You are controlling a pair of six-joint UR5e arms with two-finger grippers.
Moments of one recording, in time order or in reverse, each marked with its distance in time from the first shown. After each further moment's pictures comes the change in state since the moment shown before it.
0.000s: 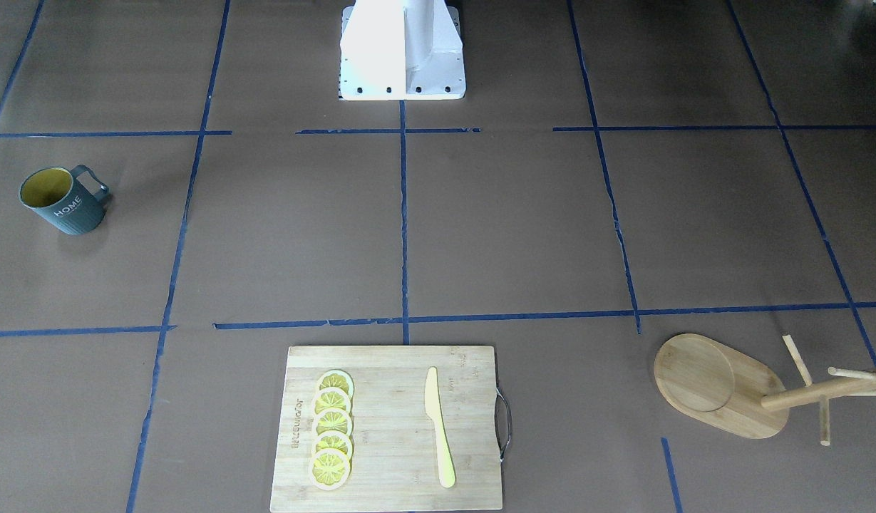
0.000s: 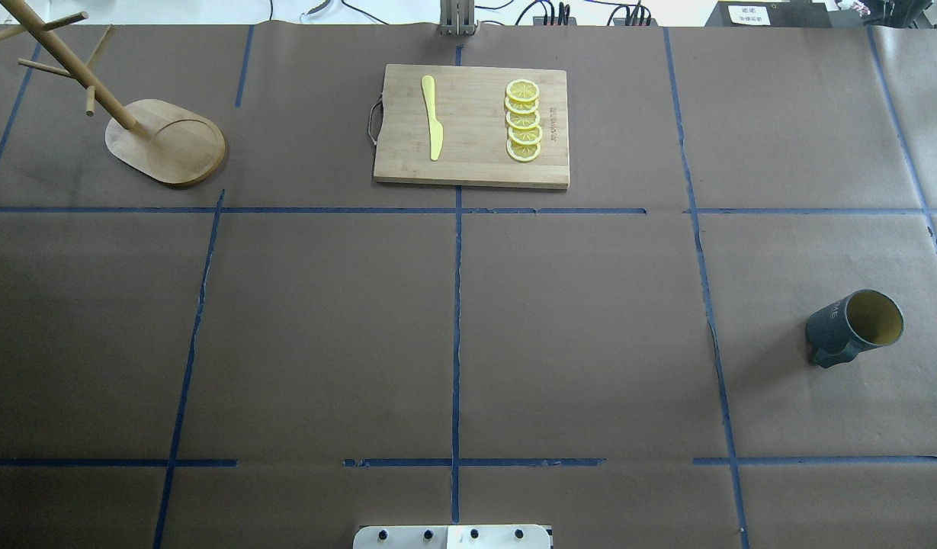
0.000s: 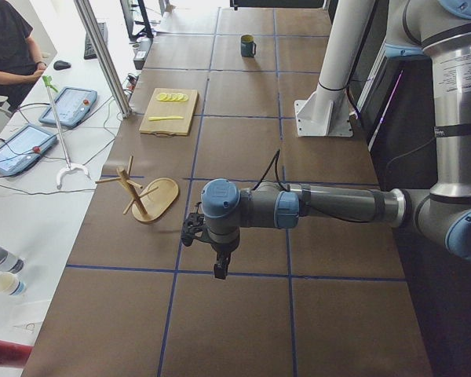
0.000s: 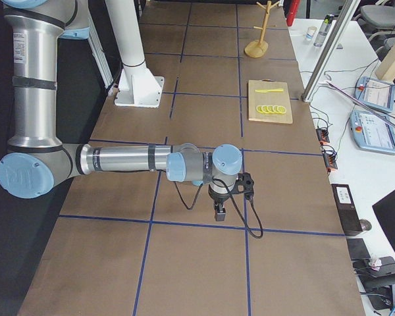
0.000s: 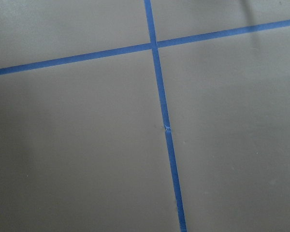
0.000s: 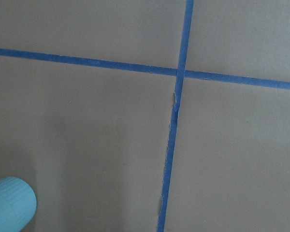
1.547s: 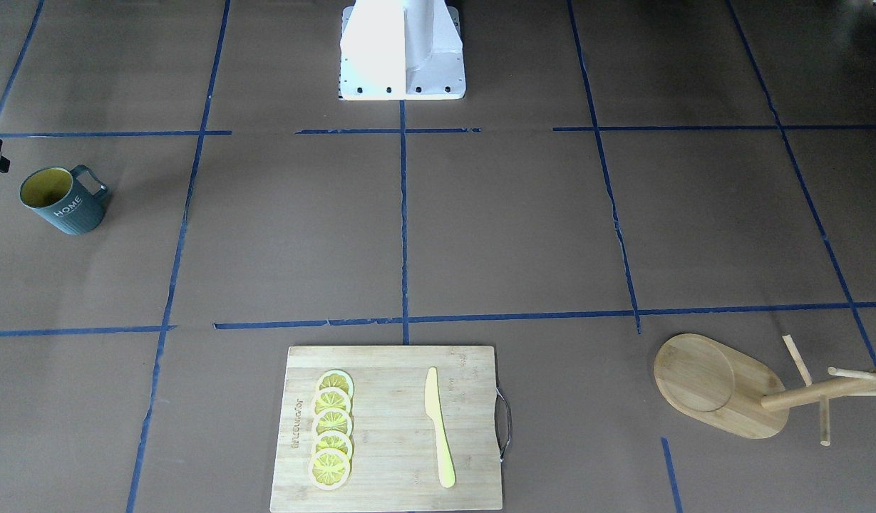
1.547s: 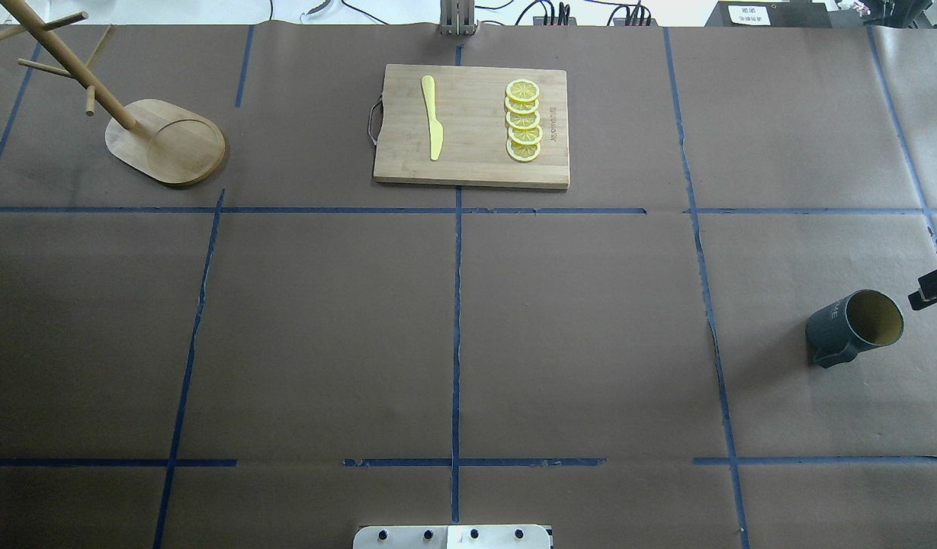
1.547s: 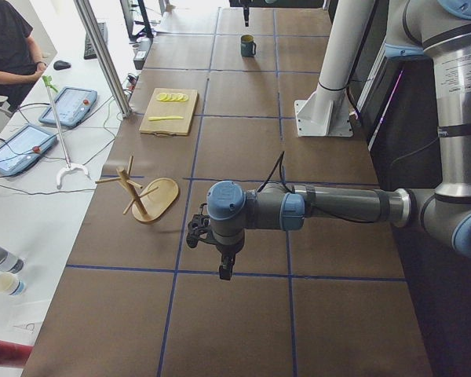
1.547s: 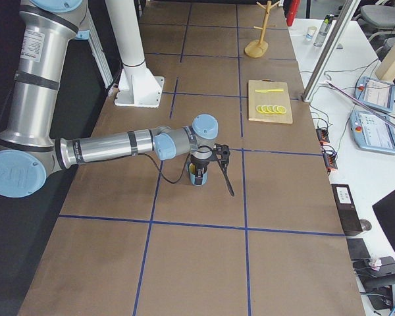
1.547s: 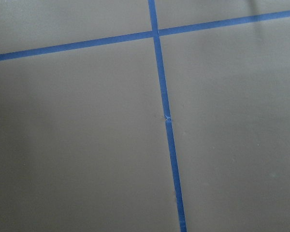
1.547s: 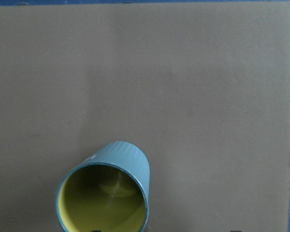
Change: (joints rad) left arm 0.002 0.021 -0.015 -0.012 -0.003 -0.006; right arm -0.331 -0.158 0.233 0.227 -0.002 0.574
